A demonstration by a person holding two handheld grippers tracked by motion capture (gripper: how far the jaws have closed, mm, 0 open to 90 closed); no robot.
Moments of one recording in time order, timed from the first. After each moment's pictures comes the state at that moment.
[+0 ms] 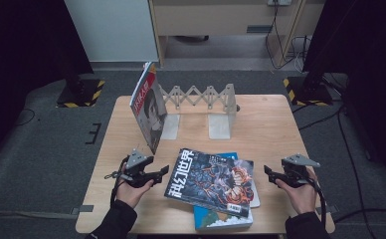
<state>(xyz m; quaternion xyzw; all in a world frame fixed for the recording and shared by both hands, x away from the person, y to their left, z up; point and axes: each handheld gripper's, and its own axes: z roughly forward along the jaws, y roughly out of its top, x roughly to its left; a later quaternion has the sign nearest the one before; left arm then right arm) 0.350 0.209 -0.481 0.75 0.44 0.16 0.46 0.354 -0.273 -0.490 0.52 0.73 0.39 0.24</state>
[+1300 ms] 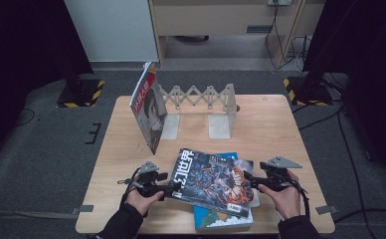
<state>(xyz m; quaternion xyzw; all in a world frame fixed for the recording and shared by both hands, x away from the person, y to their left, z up) 0.342 0.187 -0.513 0.76 0.45 0.02 0.46 0.345 -0.220 -0.488 0.47 0.75 0.43 0.18</state>
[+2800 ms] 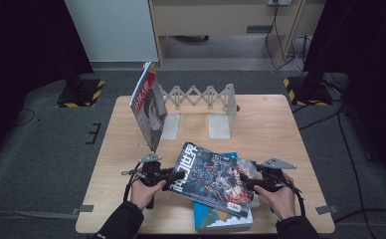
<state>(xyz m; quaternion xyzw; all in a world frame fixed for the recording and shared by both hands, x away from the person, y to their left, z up) 0.368 0.177 -0.504 0.75 0.45 -0.01 0.49 0.349 -0.213 -0.502 0.48 0.75 0.43 0.16</state>
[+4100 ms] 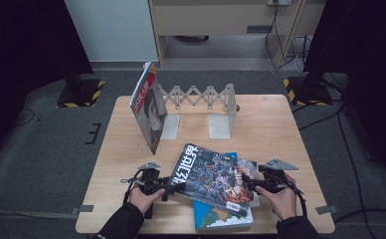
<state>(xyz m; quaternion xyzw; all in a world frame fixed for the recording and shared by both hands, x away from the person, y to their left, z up) 0.348 0.182 -0.520 0.73 0.48 -0.09 0.48 0.346 -0.217 -0.501 0.49 0.75 0.42 0.17</state>
